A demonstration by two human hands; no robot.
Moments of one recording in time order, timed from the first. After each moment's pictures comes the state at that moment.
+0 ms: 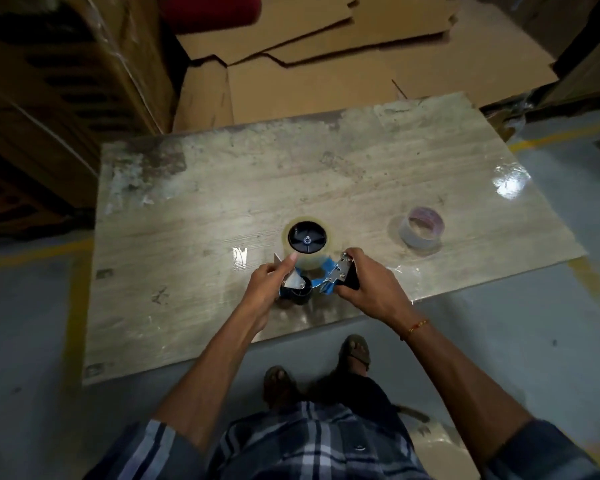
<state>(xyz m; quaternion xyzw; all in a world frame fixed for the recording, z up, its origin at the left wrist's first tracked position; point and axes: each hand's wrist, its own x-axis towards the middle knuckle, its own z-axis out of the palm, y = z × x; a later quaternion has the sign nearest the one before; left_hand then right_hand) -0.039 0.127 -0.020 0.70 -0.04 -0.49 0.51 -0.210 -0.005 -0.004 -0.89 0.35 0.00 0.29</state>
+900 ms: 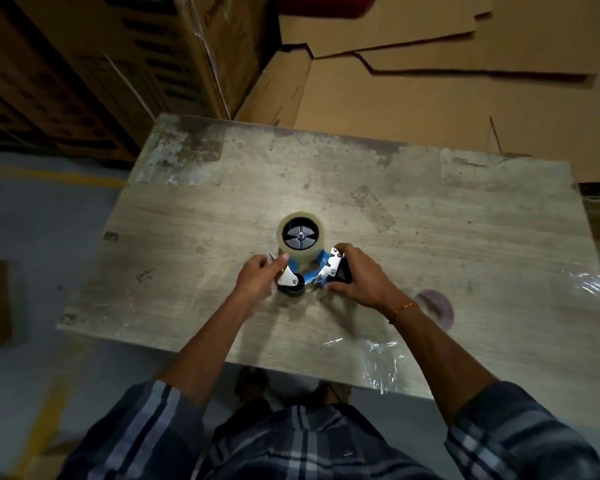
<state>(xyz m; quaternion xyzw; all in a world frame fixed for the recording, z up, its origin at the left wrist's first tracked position) -0.017 0.029 -0.036 0.80 0.10 -0.34 0.49 -0.128 -0.173 -0.035 -0.92 0.15 0.11 0.36</state>
